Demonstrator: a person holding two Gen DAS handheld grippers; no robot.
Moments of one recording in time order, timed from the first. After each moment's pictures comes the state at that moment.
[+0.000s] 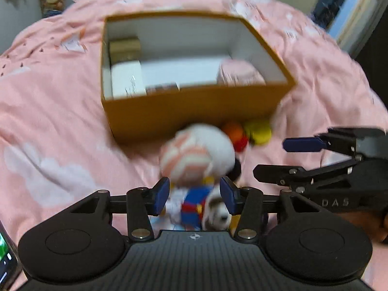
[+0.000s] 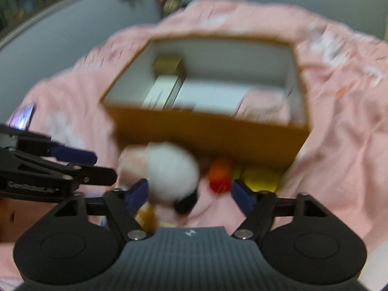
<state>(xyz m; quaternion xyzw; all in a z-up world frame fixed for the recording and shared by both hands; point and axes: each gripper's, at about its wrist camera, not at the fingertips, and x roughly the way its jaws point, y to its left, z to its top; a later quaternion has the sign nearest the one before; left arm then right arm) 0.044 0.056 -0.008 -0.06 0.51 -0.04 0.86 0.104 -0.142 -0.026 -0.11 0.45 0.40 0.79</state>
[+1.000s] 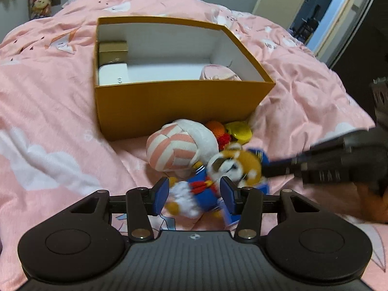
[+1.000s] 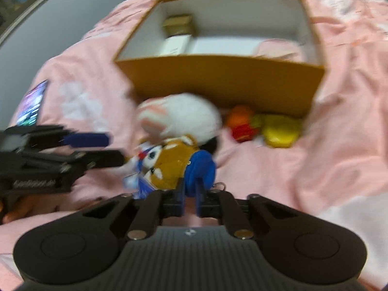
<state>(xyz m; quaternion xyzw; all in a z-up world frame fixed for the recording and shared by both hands) 0.013 0.062 -0.018 -0.09 0.46 -0.09 0.88 0.104 -0.161 -0.028 -0.10 0.51 0.37 0.77</state>
